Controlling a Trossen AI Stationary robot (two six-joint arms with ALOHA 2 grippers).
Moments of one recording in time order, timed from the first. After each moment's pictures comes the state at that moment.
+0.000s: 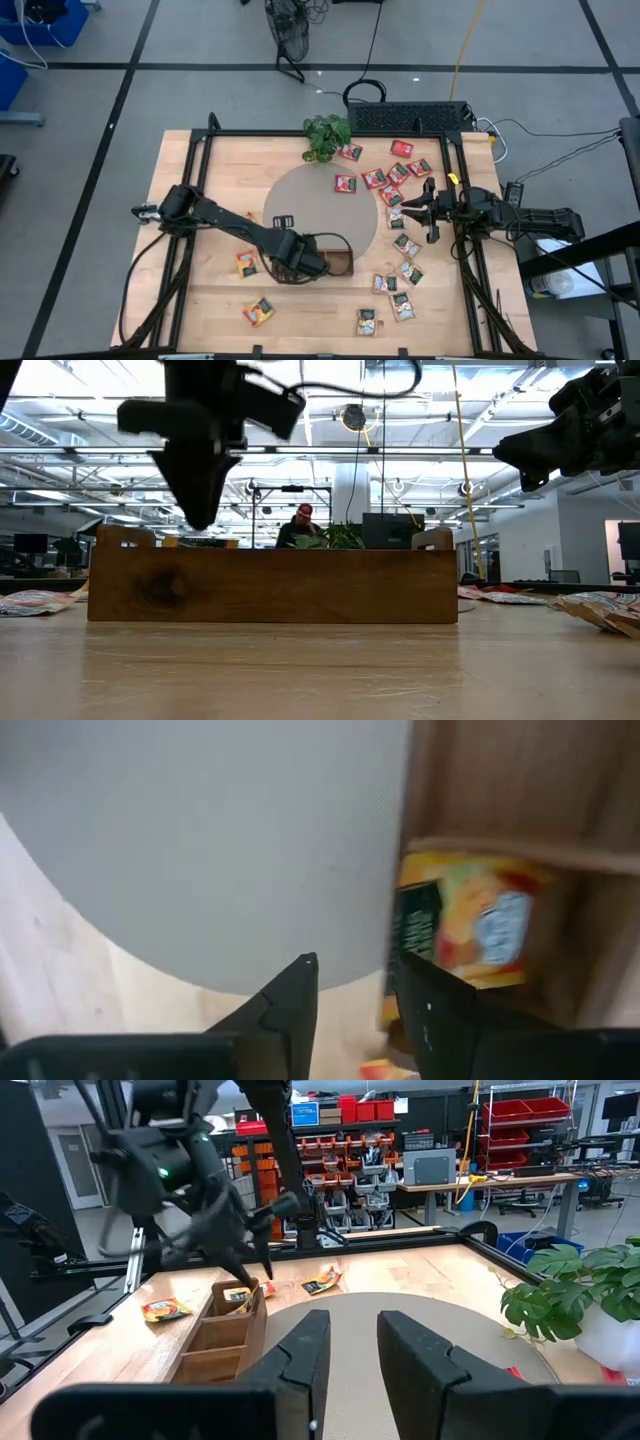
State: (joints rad) left arm -0.32 2.01 1.60 -1.31 -0.26 -0.41; right arm -0.08 0.06 0.01 0.08 -0.03 0.09
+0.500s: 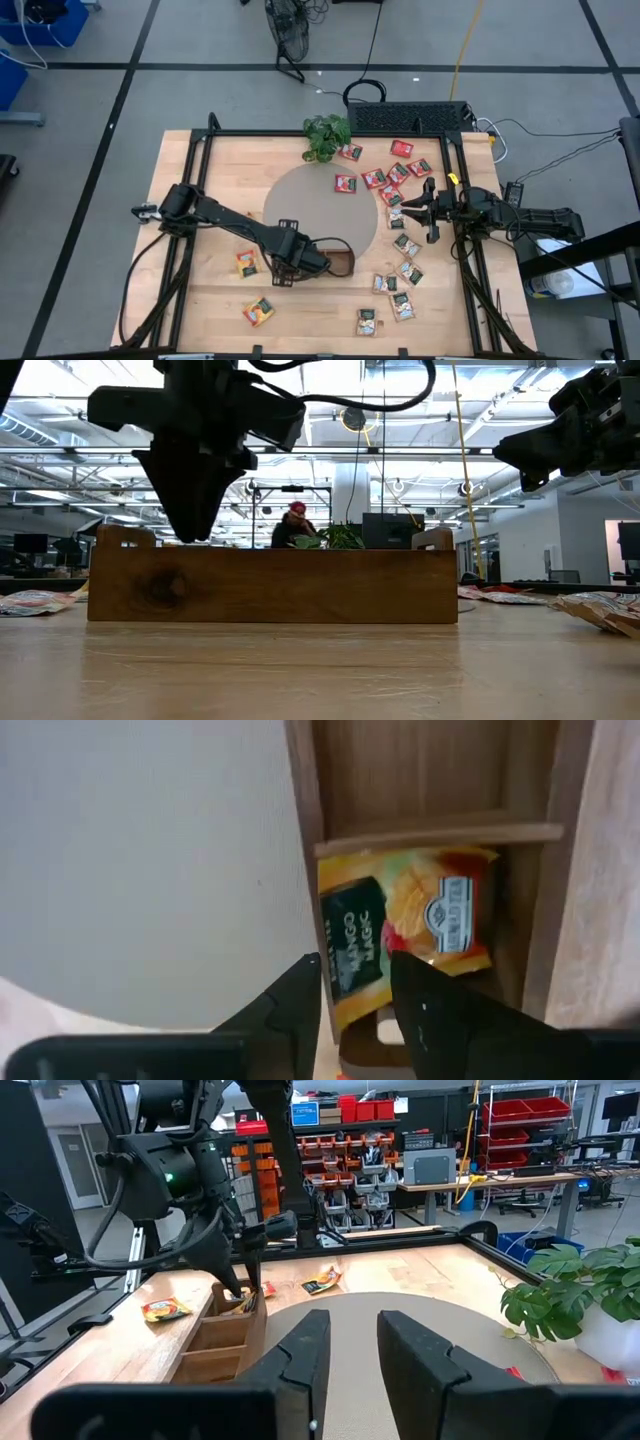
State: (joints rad) left arm -0.31 2.01 1.58 -1.23 -0.13 -0.24; right arm -0.08 0.06 0.01 0.08 -0.03 0.09
